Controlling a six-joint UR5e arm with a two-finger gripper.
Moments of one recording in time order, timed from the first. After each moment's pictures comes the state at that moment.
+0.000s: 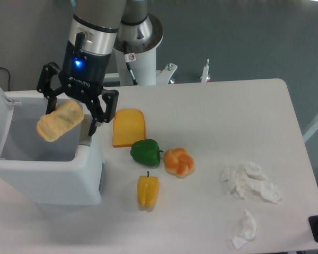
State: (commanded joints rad) arm 2.26 -1.64 -1.53 -1.10 1.10 0.52
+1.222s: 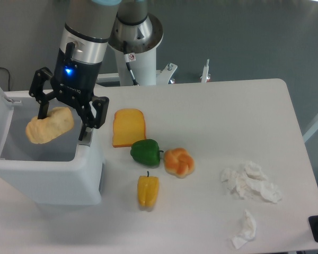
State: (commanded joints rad) arm 2.25 -1.66 -1.53 -1.09 1.10 0.54
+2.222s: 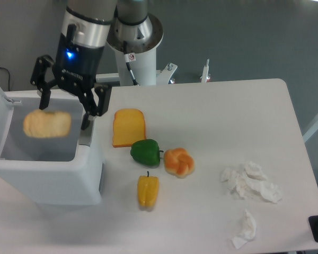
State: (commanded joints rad) arm 2.26 -1.58 -1.56 -1.10 1.10 0.55
